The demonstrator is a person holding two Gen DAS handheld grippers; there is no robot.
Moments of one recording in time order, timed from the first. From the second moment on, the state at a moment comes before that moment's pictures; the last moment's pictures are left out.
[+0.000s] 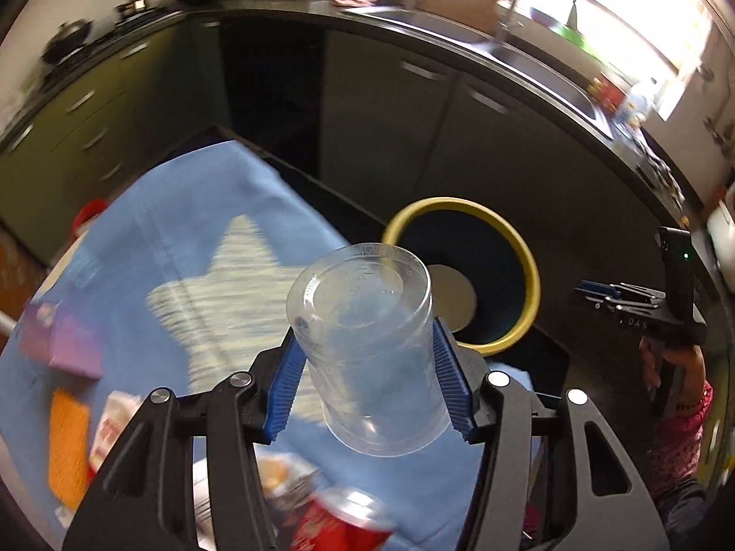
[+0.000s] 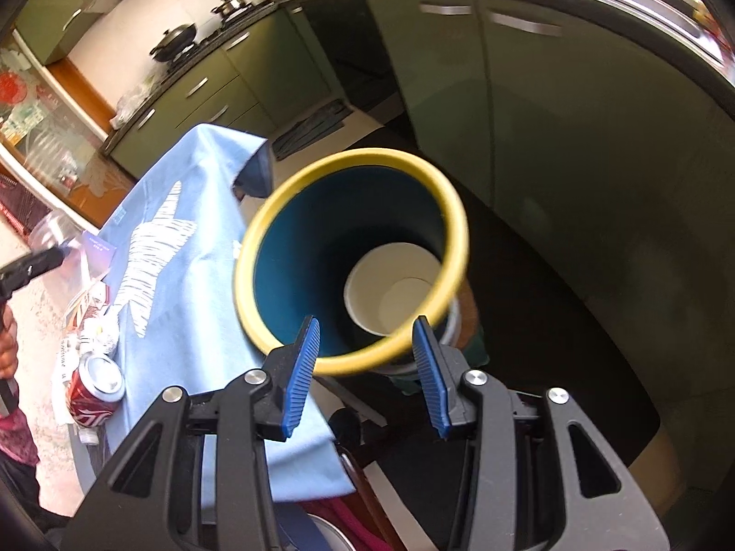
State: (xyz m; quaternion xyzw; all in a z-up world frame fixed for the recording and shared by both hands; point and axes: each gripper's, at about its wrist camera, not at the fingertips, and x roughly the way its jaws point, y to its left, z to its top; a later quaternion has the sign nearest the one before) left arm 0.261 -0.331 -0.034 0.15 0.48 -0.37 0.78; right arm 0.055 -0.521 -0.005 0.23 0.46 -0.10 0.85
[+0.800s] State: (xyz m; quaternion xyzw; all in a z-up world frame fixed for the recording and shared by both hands) left arm 0.229 -0.378 0.012 0.15 0.37 -0.41 0.82; right arm 0.030 -0.526 -0.023 0.22 0.46 -0.11 0.85
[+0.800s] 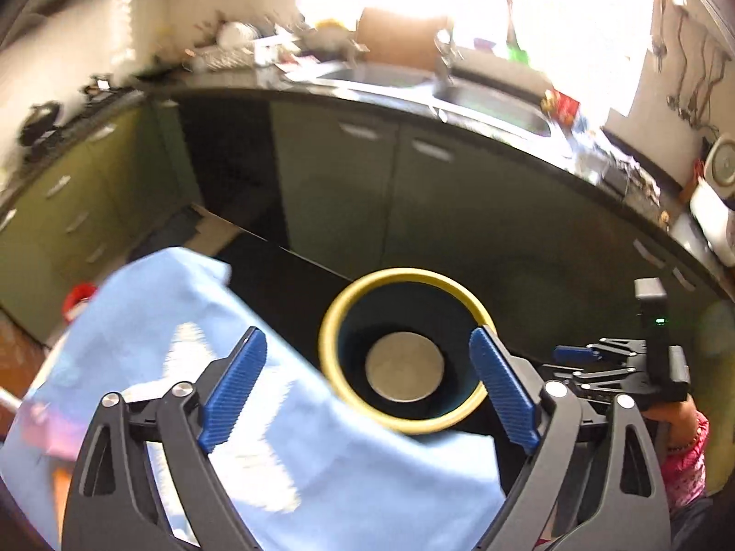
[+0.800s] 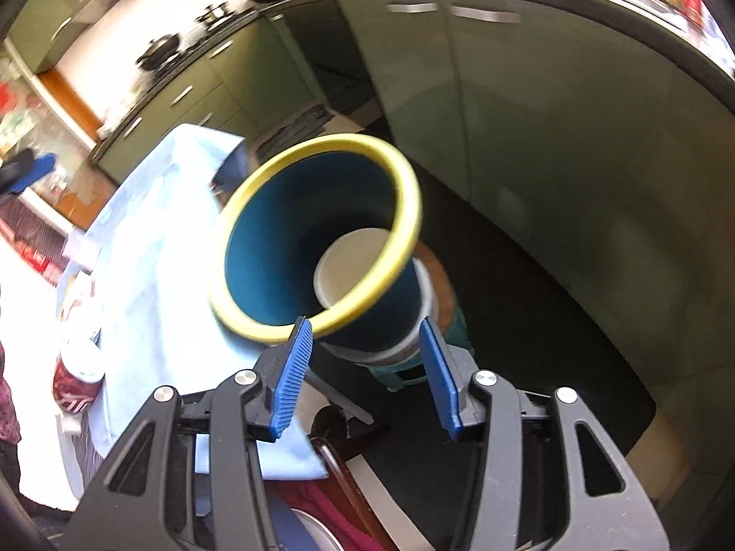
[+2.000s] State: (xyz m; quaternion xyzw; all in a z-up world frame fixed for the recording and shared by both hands) left arm 0.088 0.016 -0.063 -0.02 0.34 -0.11 0.93; right arm 0.235 -0.194 0.000 -0.05 0.60 0.22 0.77
